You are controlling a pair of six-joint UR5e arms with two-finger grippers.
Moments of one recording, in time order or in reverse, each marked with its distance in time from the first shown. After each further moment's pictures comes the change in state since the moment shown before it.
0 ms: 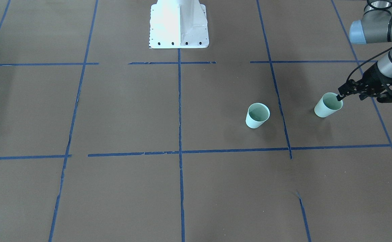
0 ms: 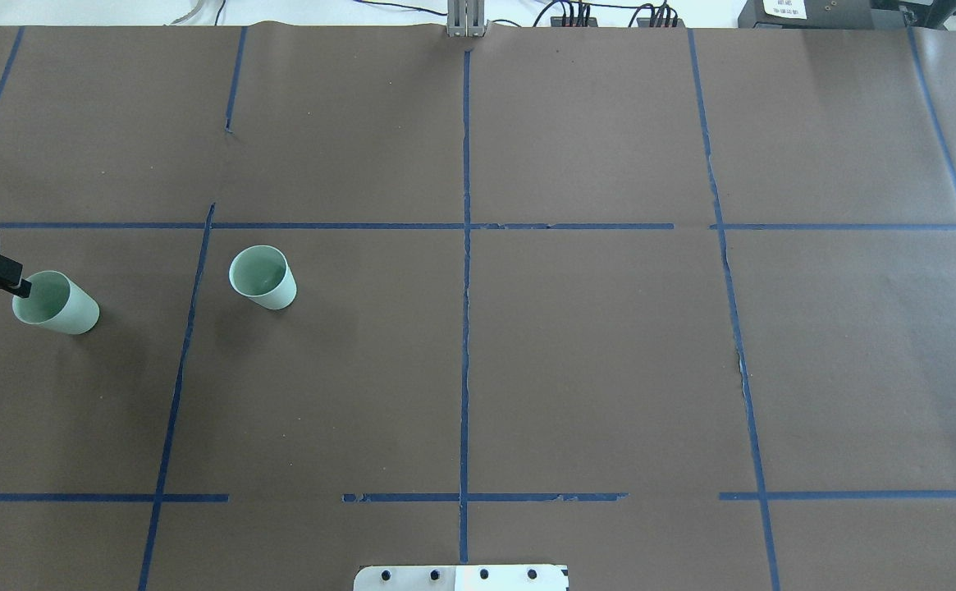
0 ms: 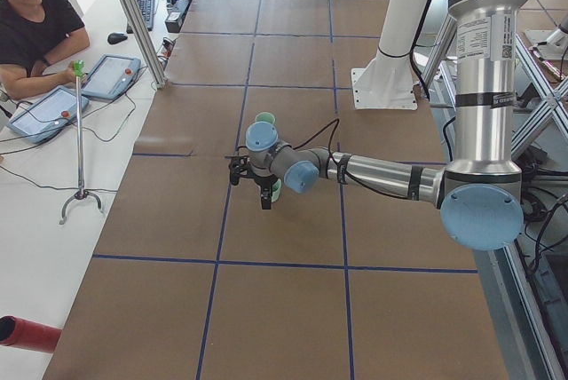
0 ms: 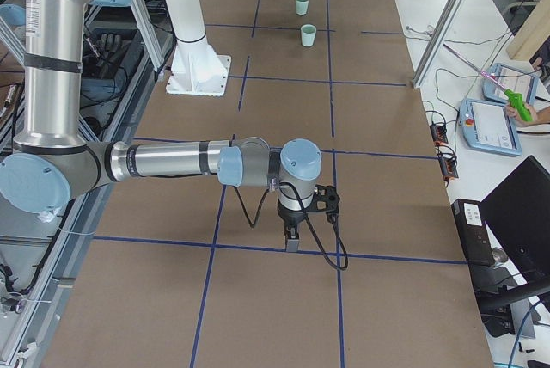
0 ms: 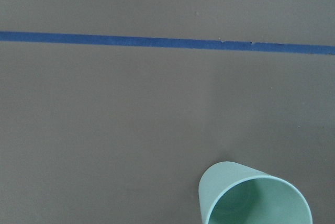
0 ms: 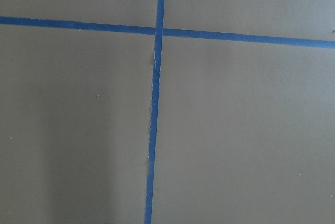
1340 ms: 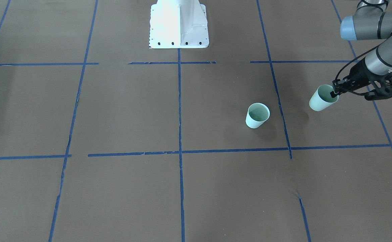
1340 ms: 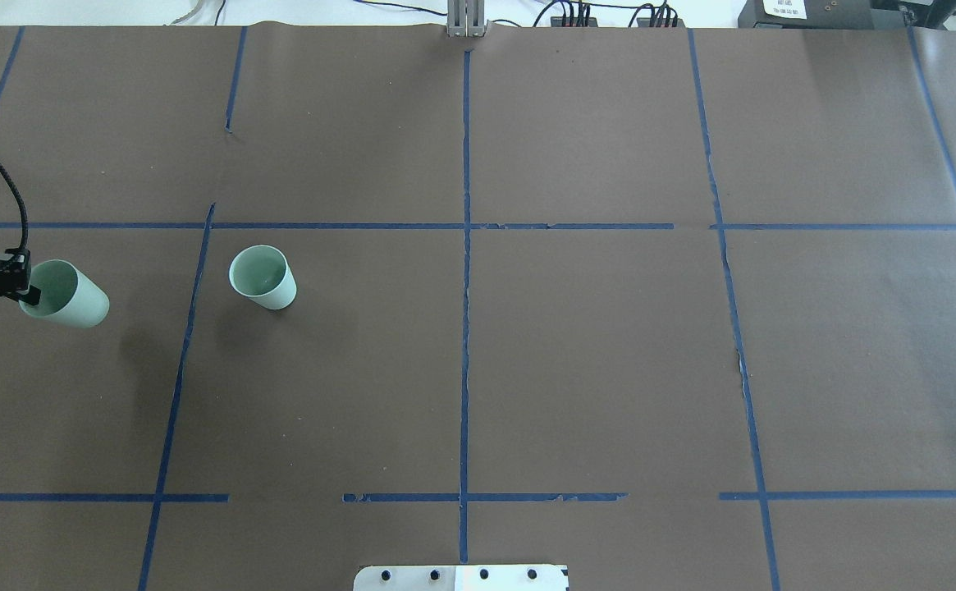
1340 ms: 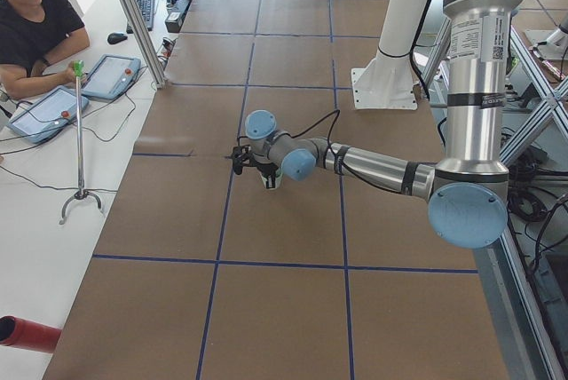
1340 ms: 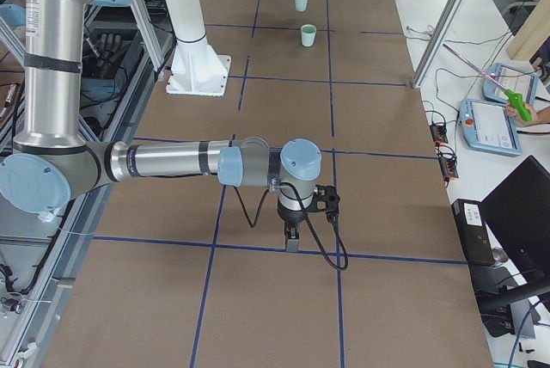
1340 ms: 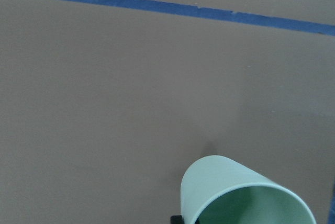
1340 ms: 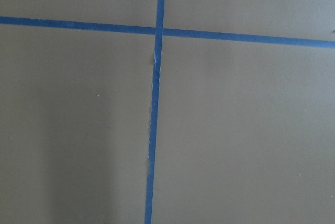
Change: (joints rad) left arm 0.009 -0.061 -0.141 0.182 -0.058 -0.119; right arm 0.000 0.000 0.000 0.000 0.000 0.000
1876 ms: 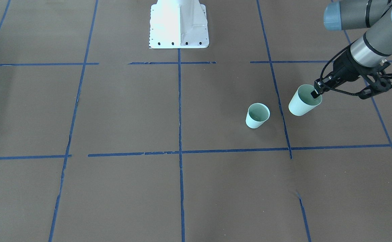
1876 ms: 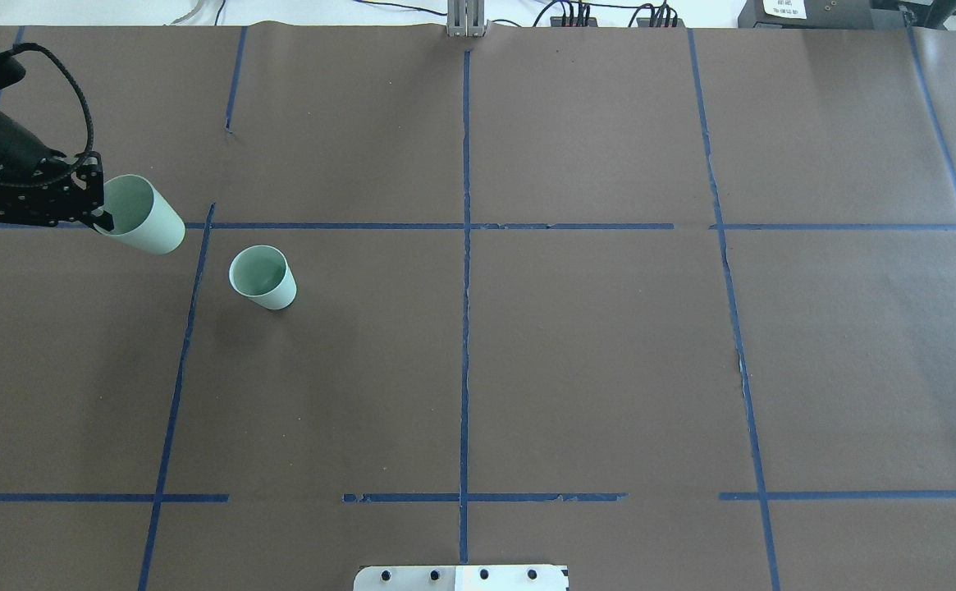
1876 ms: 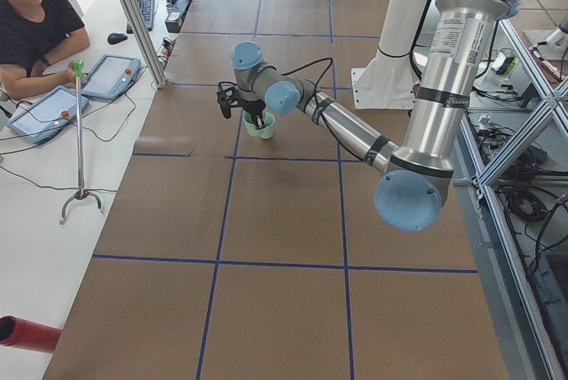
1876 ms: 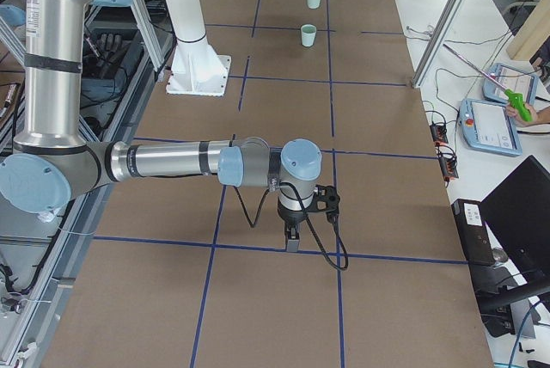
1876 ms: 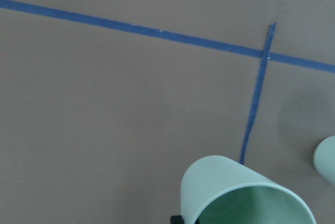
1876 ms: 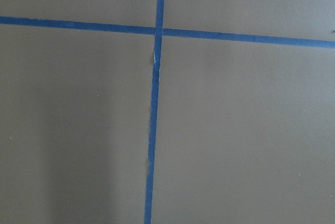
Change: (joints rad) left arm 0.006 -0.249 -0.072 0.193 -0.002 -0.352; right arm 0.000 0.000 0.000 0.000 -0.001 0.000
